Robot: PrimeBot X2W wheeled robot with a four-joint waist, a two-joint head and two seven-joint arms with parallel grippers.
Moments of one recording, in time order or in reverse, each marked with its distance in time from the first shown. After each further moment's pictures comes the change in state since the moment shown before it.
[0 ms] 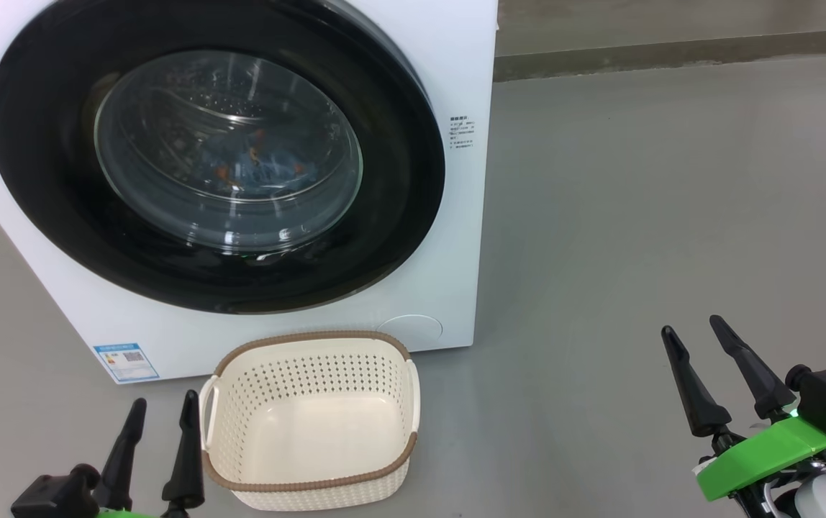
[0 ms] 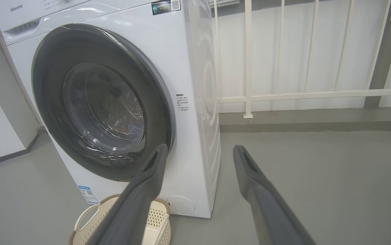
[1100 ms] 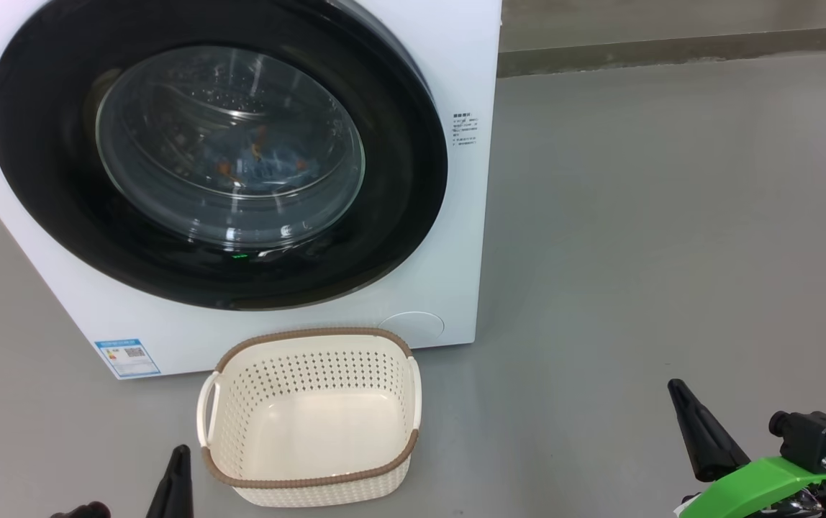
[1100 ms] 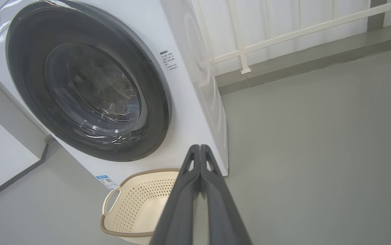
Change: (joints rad) left arm 0.052 -0.049 0.003 0.076 -0.135 0.006 0.043; right arm 0.075 0.088 -0.009 0.076 0.121 0.000 0.045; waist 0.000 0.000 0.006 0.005
